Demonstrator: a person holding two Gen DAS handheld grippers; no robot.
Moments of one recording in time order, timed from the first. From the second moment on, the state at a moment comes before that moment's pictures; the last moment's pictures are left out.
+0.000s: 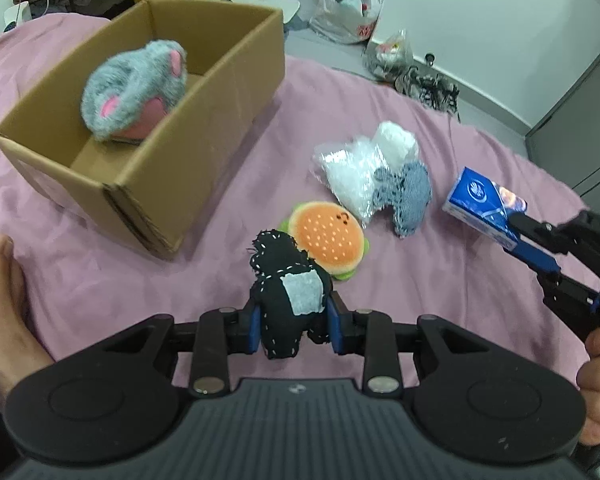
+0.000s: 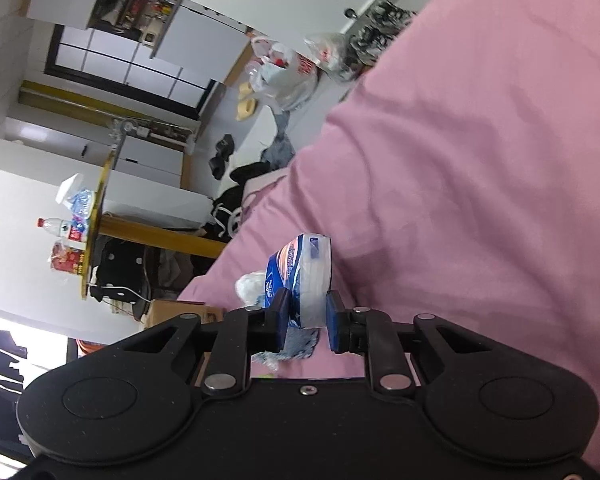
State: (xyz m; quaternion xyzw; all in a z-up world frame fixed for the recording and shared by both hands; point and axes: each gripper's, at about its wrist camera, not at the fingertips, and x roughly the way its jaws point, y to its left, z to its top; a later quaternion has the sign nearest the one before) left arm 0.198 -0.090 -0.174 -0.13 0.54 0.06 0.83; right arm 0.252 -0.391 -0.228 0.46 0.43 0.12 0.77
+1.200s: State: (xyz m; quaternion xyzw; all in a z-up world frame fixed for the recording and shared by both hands) left arm 0.162 -0.008 -0.057 -0.15 0.38 0.00 0.91; right arm 0.208 -0.320 -0.114 0.35 0.36 0.18 0.85
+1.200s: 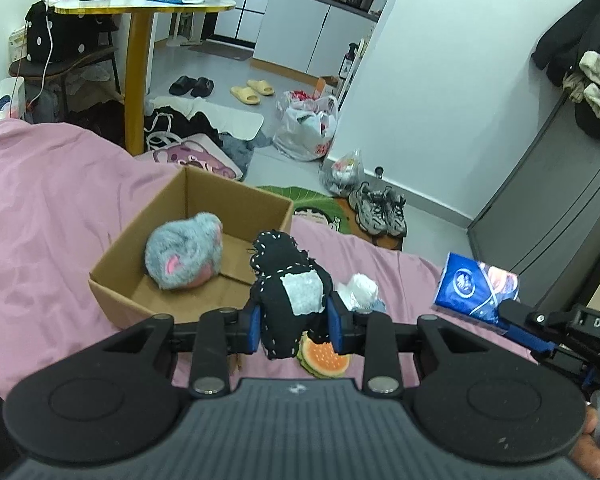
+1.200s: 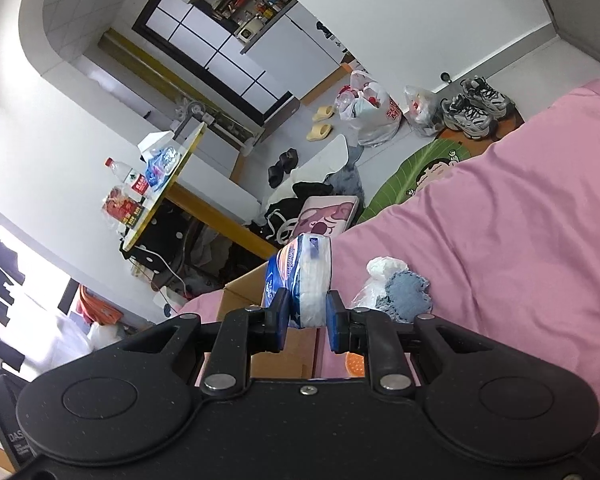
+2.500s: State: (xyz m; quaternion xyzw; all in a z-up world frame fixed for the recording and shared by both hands) left arm 0.202 0.086 -0.093 -0.22 0.37 0.01 0.90; right arm 0.246 -0.189 -0.114 0.28 0.40 0.17 0.86
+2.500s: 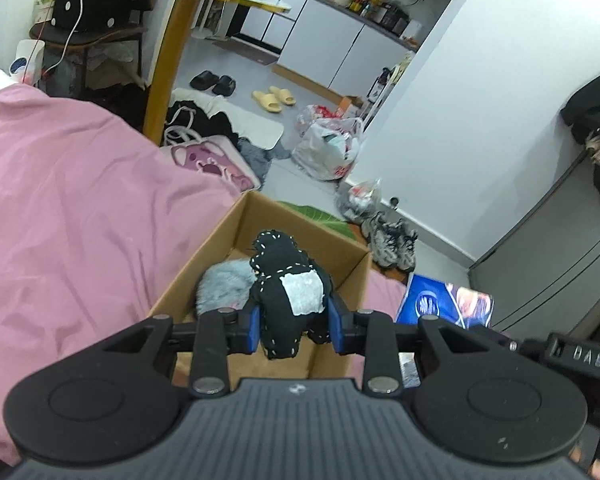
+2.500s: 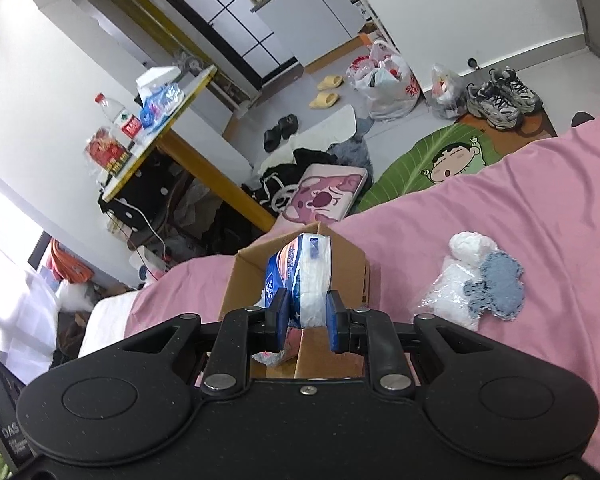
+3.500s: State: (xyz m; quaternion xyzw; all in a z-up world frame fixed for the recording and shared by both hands) left arm 0.226 0.109 -0.130 -0.23 0.43 0.07 0.87; right arm 0.278 -0.158 -0.131 0.29 0.40 0.13 0.86
